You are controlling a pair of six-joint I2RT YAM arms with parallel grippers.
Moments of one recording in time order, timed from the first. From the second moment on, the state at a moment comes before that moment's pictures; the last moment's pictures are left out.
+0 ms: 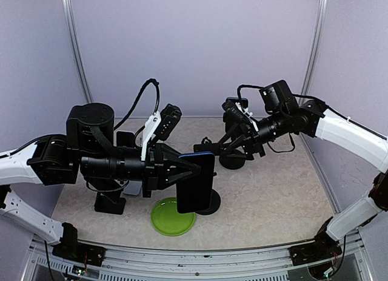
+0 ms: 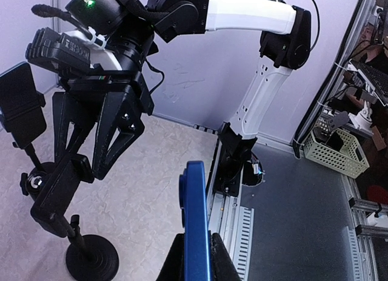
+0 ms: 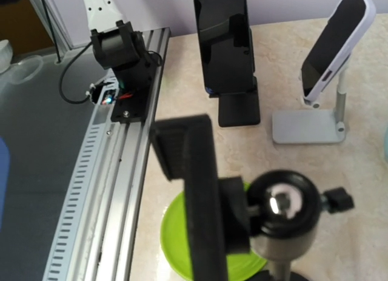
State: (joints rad) left arm -1.34 1.18 1.22 -0.26 0.05 -0.20; right arm 0.69 1.43 1.35 -0.62 -0.91 -0.41
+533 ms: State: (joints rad) left arm -1.34 1.18 1.22 -0.27 0.02 -0.20; right arm 0.70 1.44 1.38 -0.62 -0.90 -0.40
